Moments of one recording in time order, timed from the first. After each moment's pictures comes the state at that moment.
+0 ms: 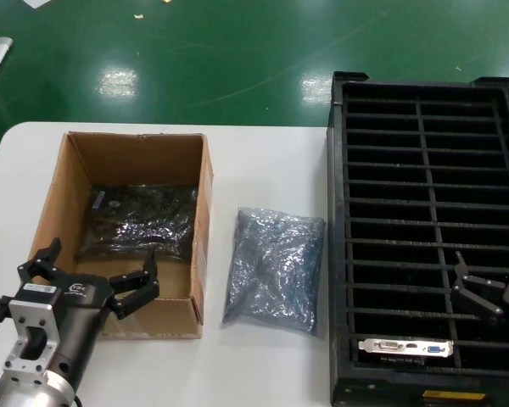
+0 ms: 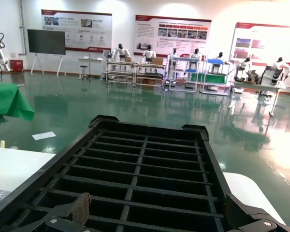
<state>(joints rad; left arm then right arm) -0.02 -0.30 1.60 -1.61 -1.76 0.03 -0.03 0.03 0.31 -1.61 1.59 1.78 -0.02 0.01</state>
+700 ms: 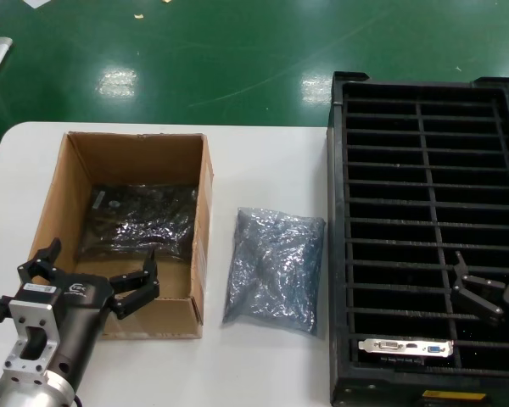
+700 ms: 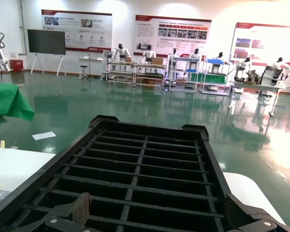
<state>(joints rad) -0.02 -0.30 1.60 -1.61 -1.76 0.03 -0.03 0.03 0.31 -1.61 1.59 1.78 -0.02 0.01</state>
